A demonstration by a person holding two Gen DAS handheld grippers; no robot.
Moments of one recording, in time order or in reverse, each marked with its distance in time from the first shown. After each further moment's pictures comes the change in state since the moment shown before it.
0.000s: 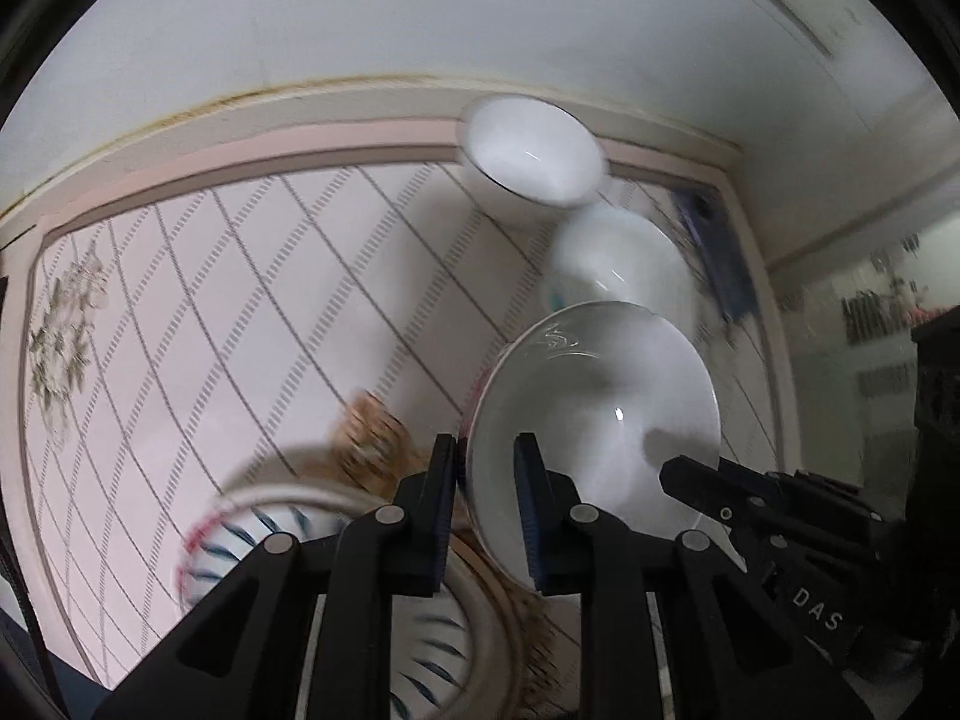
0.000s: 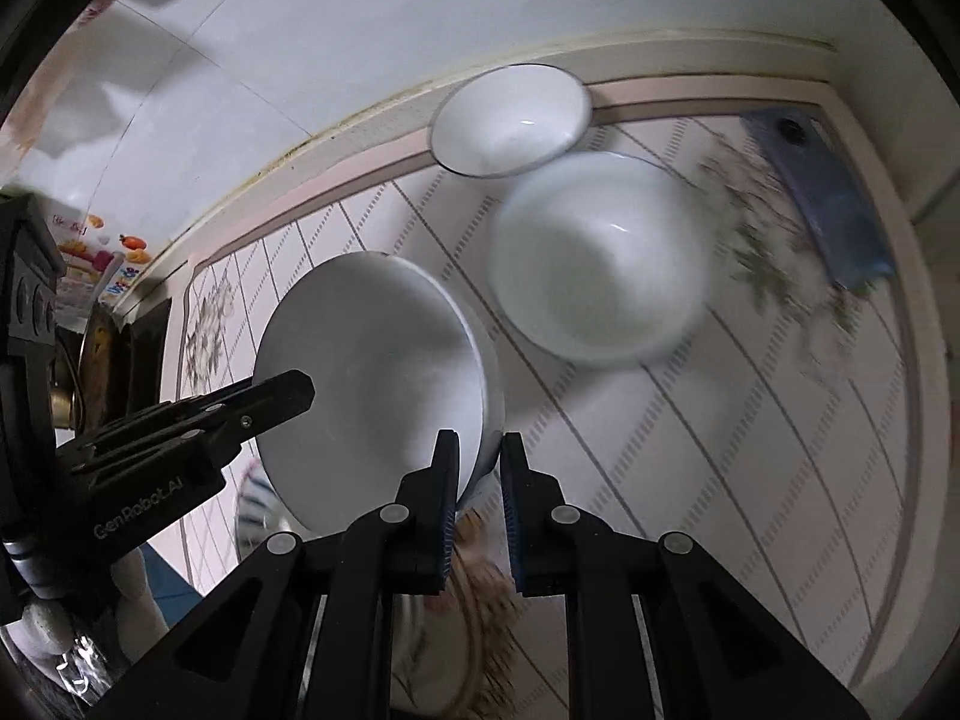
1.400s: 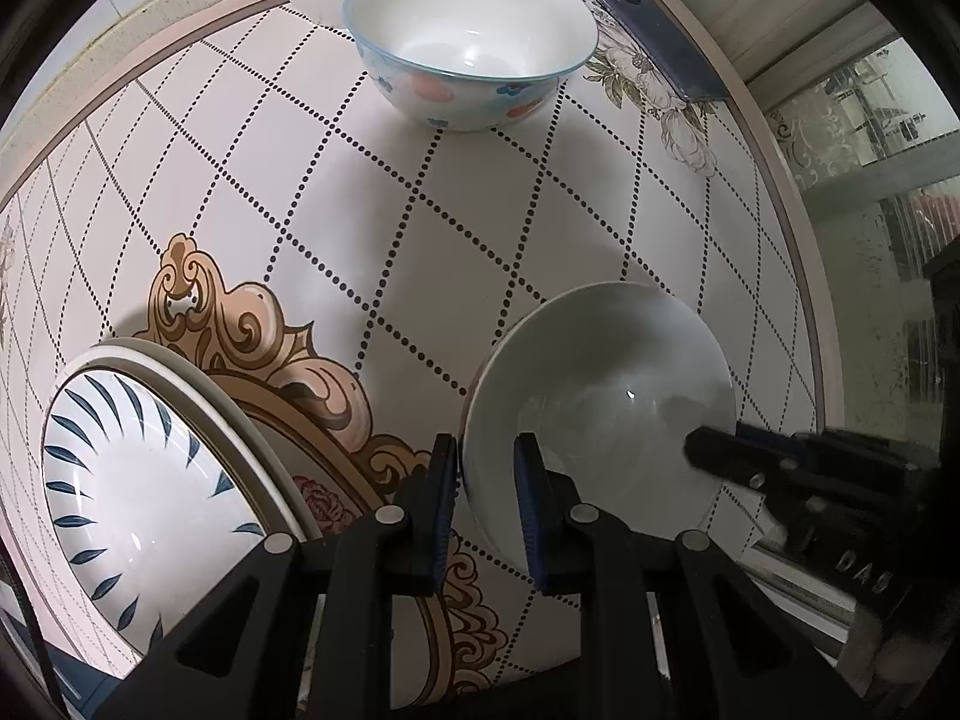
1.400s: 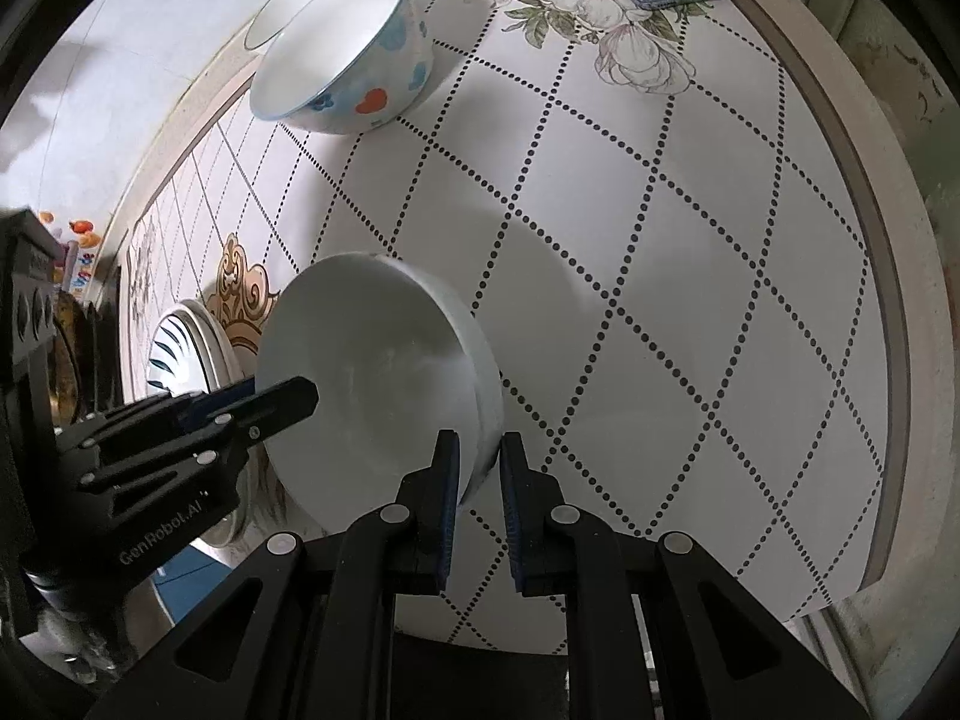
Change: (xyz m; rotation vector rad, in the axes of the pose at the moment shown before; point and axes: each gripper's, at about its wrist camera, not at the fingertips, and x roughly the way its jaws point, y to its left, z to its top) left arm 0.095 -0.079 -0.068 0.150 0.222 0.042; right arm 0.012 -0.124 -0.109 0.165 0.164 0.000
